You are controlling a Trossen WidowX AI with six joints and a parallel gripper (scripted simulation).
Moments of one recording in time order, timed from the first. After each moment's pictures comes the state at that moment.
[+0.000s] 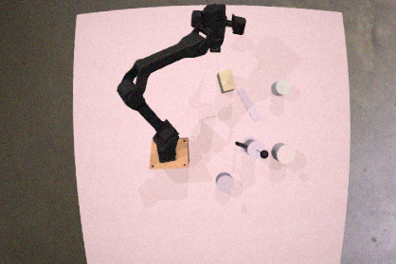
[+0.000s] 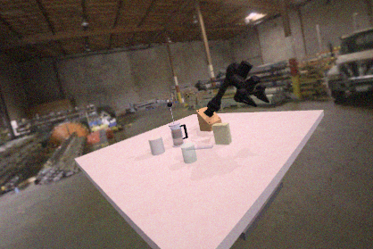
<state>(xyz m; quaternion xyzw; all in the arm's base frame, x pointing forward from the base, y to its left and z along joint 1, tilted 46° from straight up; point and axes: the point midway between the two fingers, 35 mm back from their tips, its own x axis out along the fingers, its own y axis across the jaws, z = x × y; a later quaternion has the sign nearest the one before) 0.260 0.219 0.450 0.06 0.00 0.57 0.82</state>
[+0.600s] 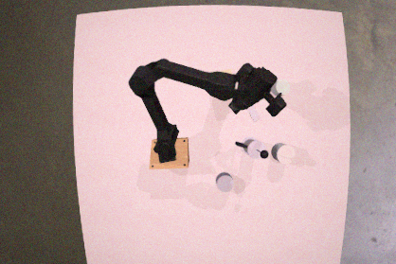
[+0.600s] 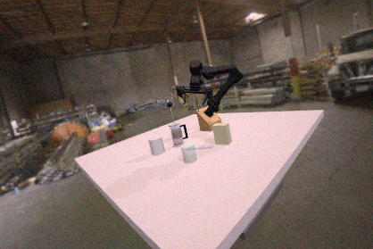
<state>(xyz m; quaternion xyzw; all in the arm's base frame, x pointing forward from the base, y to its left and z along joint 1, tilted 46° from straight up) 0.364 -0.022 0.289 0.16 0.19 0.28 0.93</state>
